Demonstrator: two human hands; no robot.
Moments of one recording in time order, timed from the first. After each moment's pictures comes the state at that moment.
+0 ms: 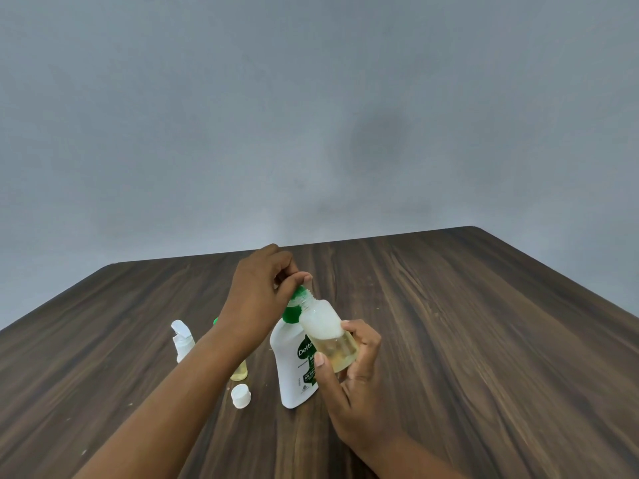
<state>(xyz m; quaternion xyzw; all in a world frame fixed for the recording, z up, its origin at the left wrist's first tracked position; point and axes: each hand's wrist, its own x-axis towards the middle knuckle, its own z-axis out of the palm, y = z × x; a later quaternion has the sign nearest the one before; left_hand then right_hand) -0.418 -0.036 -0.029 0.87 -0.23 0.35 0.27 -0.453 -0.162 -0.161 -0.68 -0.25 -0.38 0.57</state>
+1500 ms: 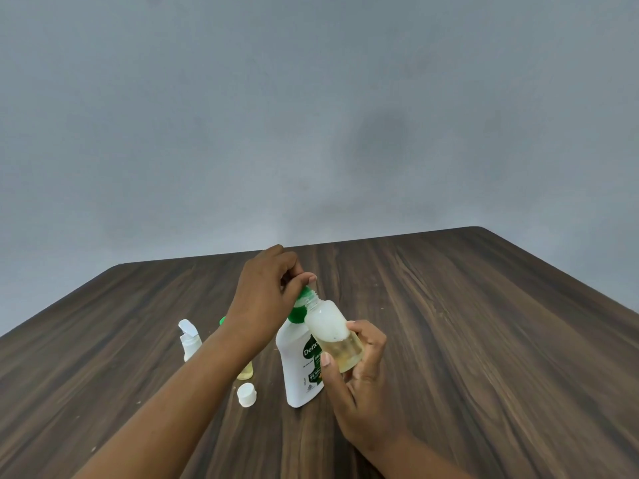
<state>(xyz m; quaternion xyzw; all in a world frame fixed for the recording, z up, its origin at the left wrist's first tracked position) -0.422 -0.037 -0.029 0.88 -0.21 0.34 0.25 -0.453 -0.162 -0.163 -0.68 -0.24 -0.38 0.57</state>
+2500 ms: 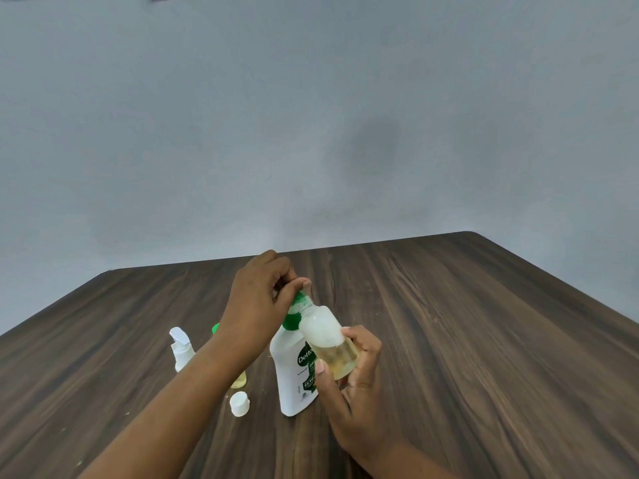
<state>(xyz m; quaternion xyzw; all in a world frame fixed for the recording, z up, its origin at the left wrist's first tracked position) -0.419 -0.035 -0.032 0.86 -0.23 0.37 0.26 -0.448 -0.162 -0.165 -0.68 -0.25 -0.39 0.57</state>
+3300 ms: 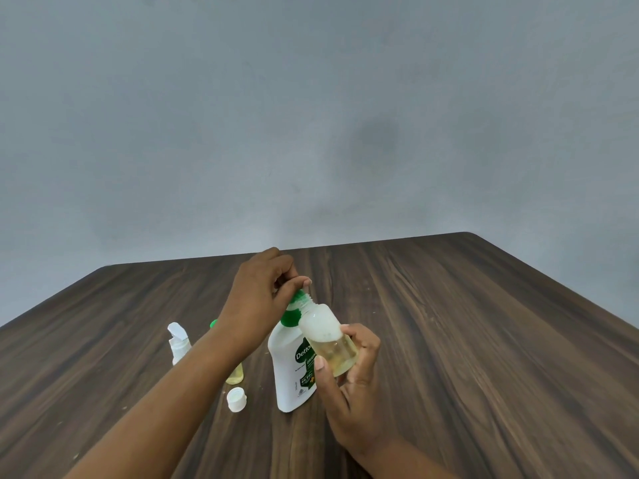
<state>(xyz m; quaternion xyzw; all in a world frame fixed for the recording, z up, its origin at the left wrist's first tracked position) -0.419 -0.035 -0.029 0.86 -0.25 0.34 0.27 -0.452 -0.163 -0.162 -0.67 -0.25 -0.40 0.57</state>
